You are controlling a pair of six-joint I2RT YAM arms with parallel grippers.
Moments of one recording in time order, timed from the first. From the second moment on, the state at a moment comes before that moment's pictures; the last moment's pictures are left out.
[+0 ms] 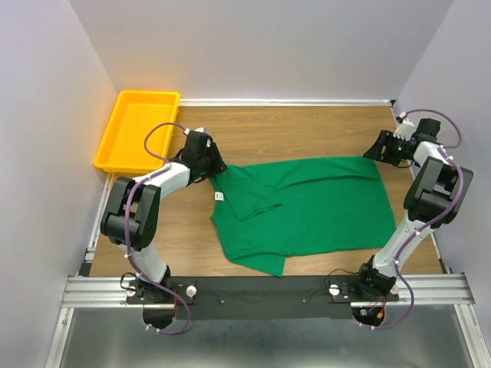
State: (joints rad) left arm -0.31 1.70 0.99 -0.04 0.10 -0.63; right arm -0.44 1.98 1.40 -0.39 -0.66 -0.15
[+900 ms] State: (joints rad) left arm -0.31 1.88 1.19 -0.17 0.00 -0.54; right arm -0.44 2.08 1.52 -0.40 -0.67 -0.08
